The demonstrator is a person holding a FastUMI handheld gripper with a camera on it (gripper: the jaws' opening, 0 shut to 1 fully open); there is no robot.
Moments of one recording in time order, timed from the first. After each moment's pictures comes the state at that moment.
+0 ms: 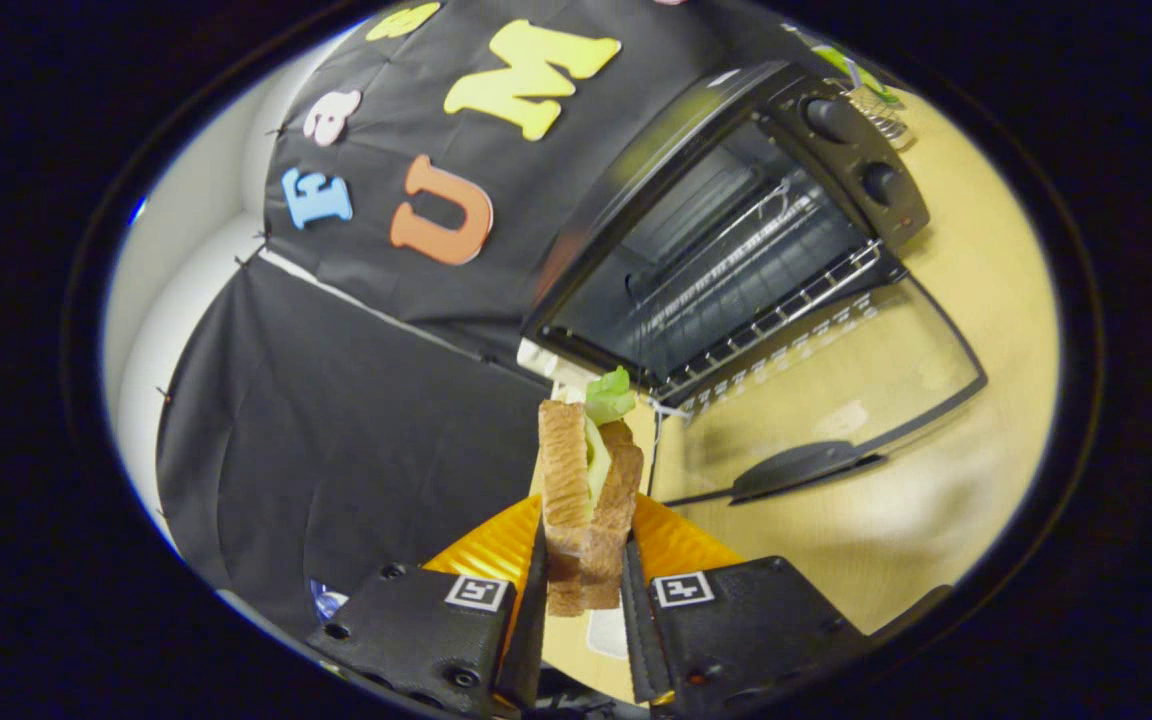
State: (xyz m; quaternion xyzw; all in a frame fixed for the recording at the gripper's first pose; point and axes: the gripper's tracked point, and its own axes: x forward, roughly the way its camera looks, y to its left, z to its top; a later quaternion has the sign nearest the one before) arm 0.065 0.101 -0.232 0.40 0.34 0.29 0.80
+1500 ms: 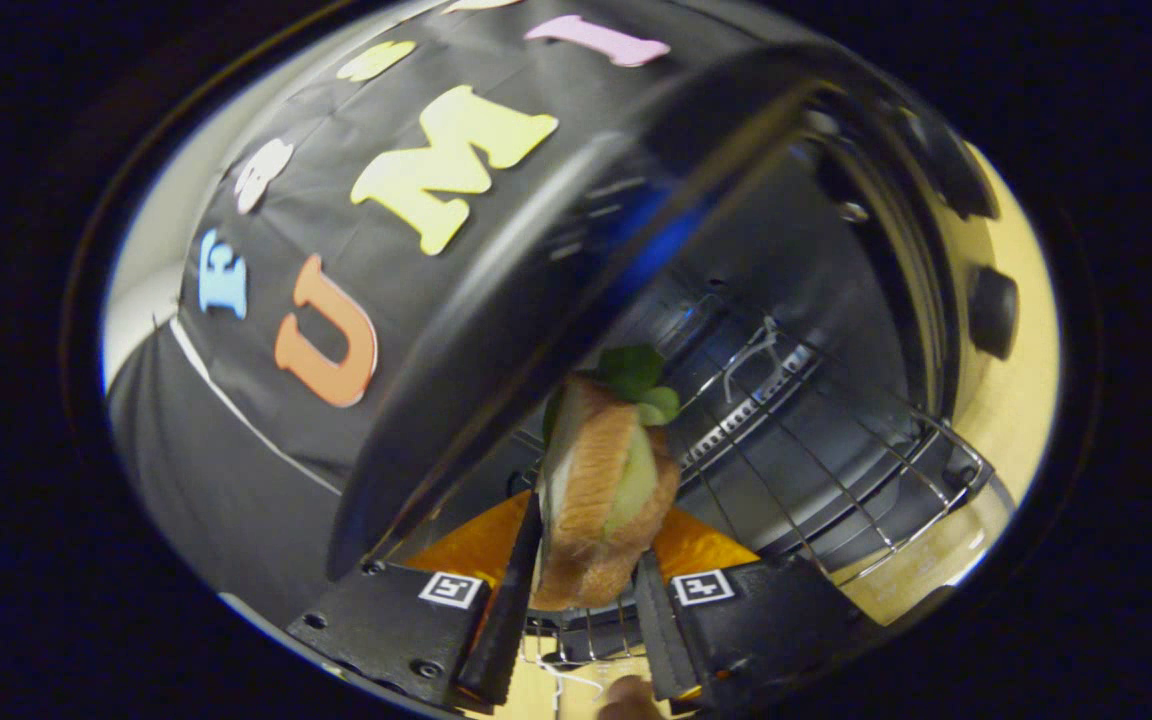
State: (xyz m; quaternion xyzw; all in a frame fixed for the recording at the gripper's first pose) arm 0.237 0.110 -0.259 0.32 0.22 0.12 0.91
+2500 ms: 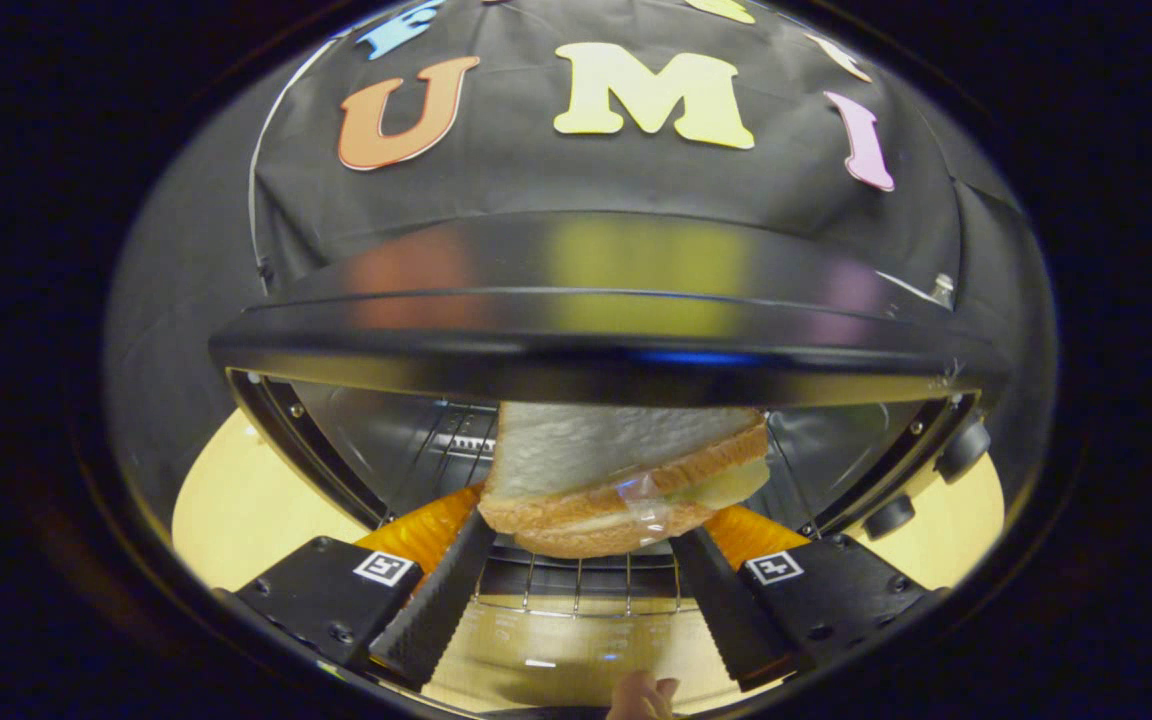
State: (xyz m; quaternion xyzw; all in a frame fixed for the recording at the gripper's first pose) arm 0.206 0.082 -0.281 -0.04 0.28 0.08 0.95
